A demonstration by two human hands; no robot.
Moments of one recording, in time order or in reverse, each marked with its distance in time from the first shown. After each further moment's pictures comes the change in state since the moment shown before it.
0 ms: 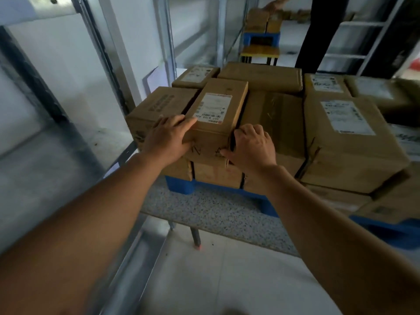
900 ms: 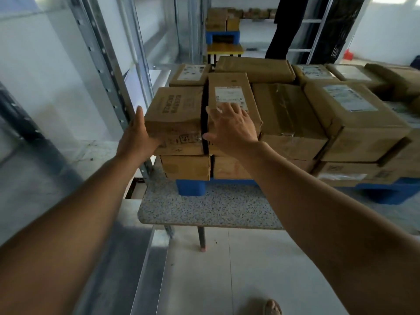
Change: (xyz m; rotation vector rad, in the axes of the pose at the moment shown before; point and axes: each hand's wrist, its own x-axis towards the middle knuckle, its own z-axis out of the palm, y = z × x) left_hand -0.005 -0.131 0.001 -0.496 -0.030 -0.269; right_hand 0.044 -0.111 0.009 -0.107 0.058 0.011
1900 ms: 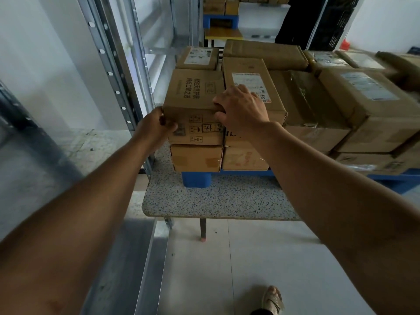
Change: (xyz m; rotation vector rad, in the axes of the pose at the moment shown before) left_hand 0.019 -0.020 0.017 -0.323 -0.172 0.043; right_hand 0.026 -0.008 0.005 -0.033 -0.047 -0.014
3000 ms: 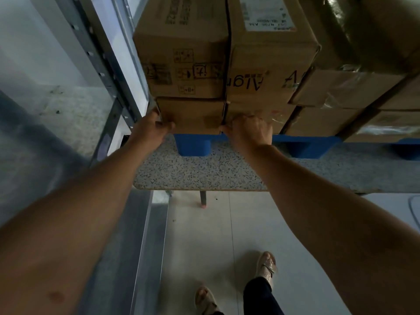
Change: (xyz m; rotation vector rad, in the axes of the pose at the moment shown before) left_hand -0.005 -0.095 0.070 -0.044 -0.090 -0.223; right_hand -0.071 0.014 0.154 0.061 -0.125 0.384
